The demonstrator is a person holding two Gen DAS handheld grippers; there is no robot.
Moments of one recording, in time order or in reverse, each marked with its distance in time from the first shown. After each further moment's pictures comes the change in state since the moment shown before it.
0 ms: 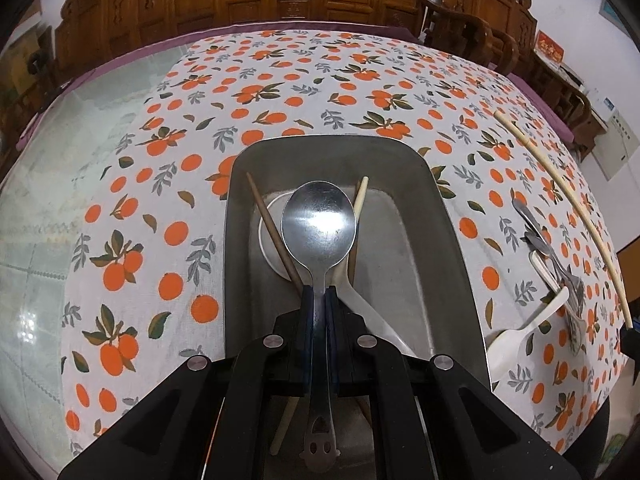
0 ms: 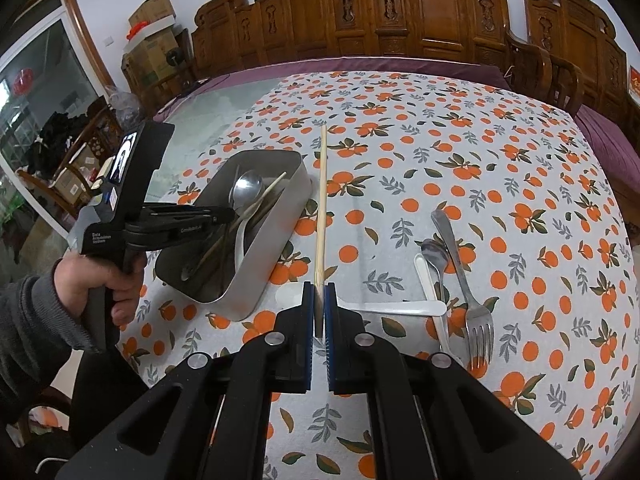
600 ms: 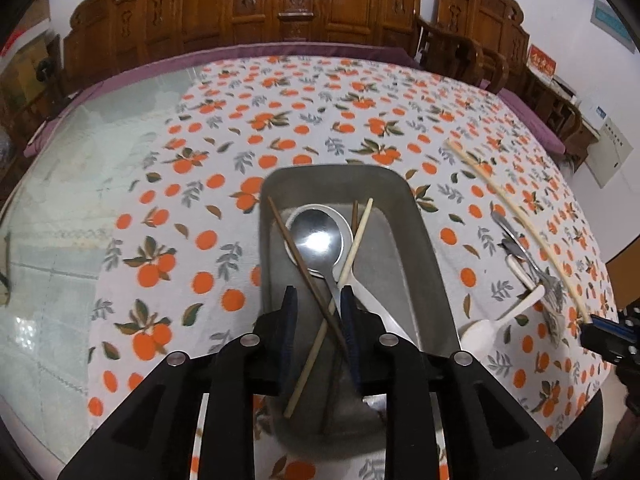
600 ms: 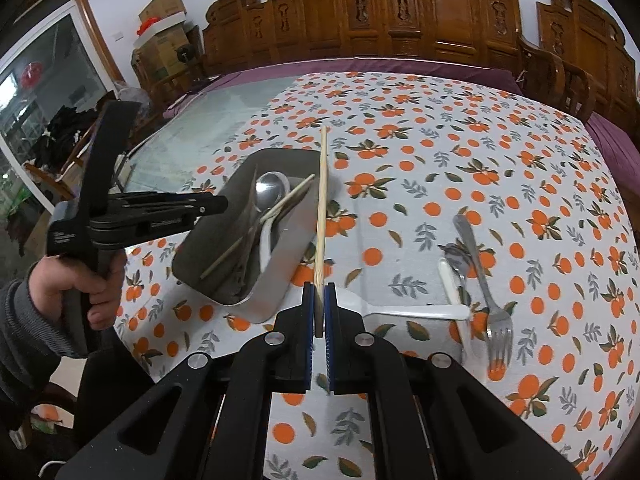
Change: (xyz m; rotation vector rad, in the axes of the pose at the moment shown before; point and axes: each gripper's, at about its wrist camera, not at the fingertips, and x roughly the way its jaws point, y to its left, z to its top) left arm -0.053 0.005 -0.010 -0.004 -0.081 -0.001; right arm 0.004 0.022 0.002 -0.027 0.001 0.028
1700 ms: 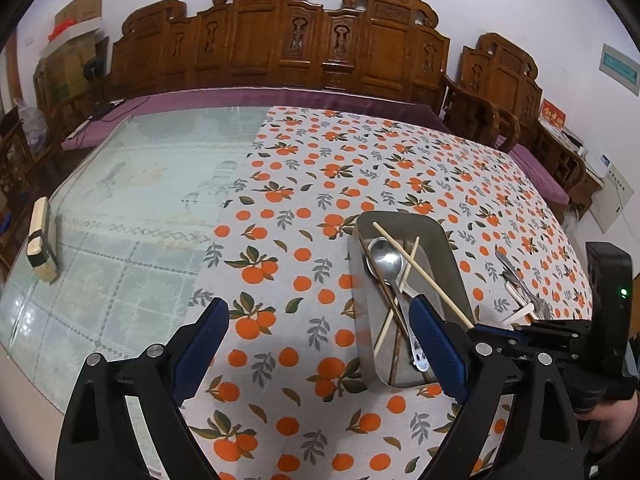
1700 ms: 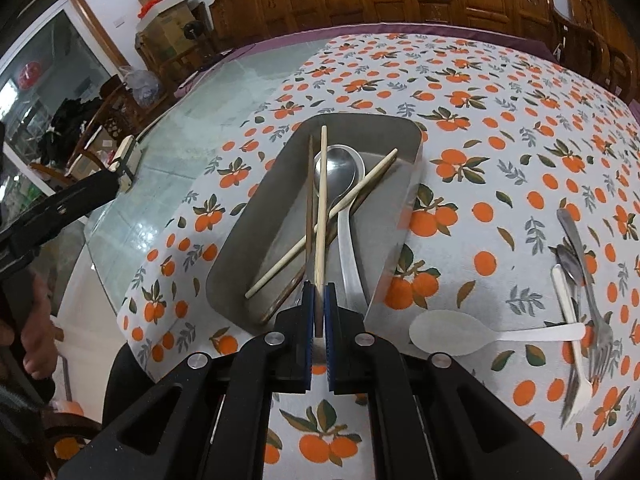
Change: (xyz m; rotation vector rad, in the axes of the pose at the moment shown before) left arm -0.093 0.072 -0.026 -0.095 -0.160 0.039; right arm 0.085 0.061 0.024 0.042 0.118 0.078
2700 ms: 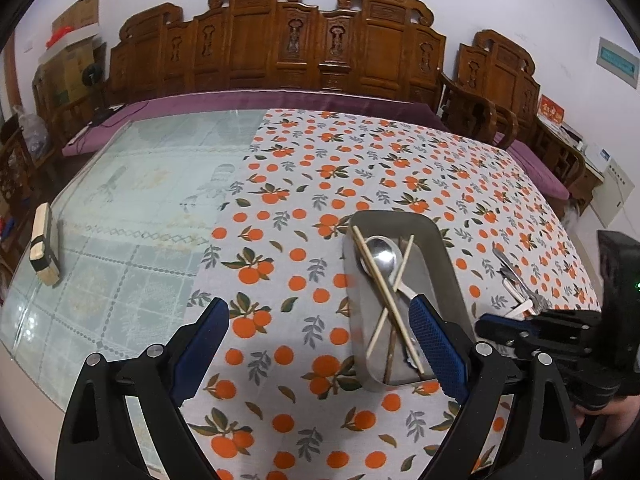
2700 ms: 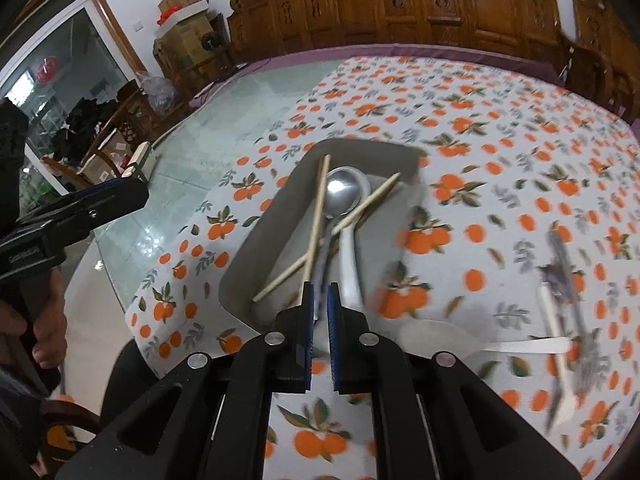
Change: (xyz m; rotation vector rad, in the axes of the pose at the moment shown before) left arm -0.004 -0.013 -0.001 0.025 -0.003 0.004; right arm -0.032 -0.003 -0.006 -0.065 -0.083 0.007
